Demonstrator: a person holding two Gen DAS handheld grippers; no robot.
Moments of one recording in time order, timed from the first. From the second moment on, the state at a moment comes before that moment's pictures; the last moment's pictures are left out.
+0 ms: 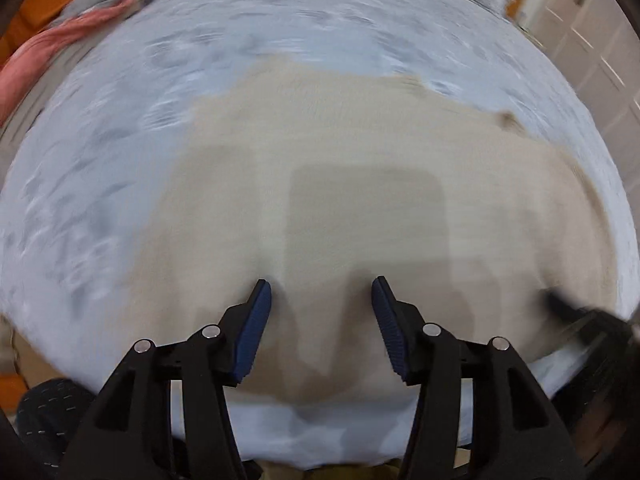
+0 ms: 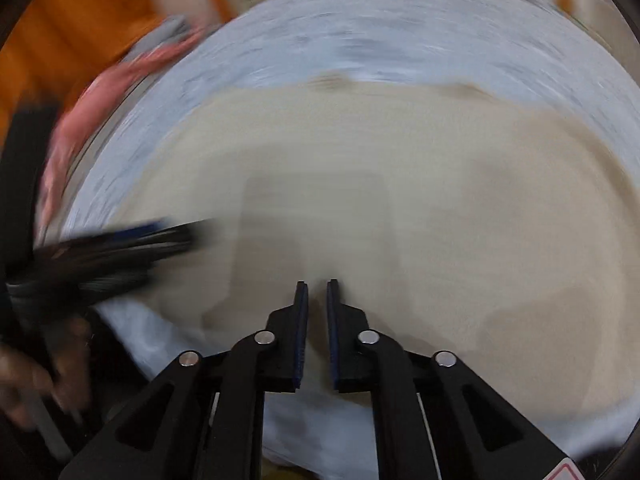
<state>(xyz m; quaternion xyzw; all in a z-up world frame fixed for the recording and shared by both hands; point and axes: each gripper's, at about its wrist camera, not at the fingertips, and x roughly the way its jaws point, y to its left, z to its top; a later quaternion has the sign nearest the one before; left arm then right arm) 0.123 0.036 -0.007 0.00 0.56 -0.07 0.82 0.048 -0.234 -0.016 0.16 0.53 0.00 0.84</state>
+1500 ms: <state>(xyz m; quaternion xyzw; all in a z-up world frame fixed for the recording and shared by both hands) 0.127 0.139 -0.043 -0.27 0.60 0.01 0.75 -0.020 -0.393 -0.044 0.33 0.54 -0.21 0.75</state>
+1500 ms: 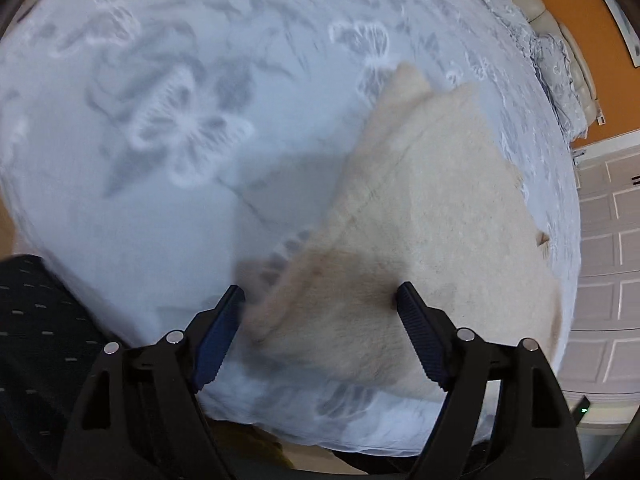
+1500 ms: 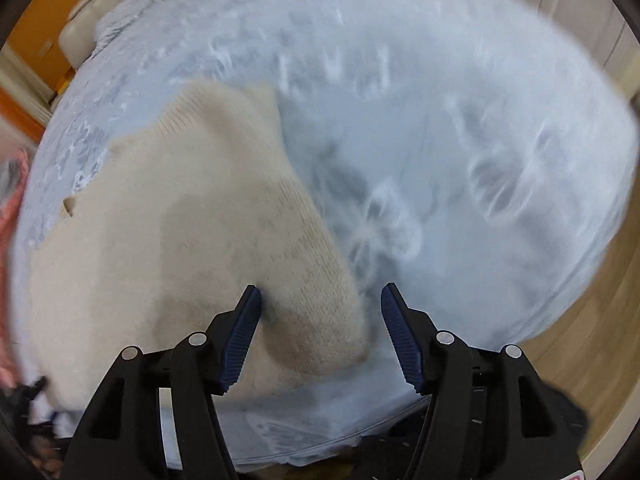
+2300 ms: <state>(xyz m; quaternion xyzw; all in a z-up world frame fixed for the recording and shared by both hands) 0.087 0.148 0.082 -0.15 0.52 -0.03 0.84 -0.054 -0.367 0.065 0.20 0.48 -0.18 0.84</state>
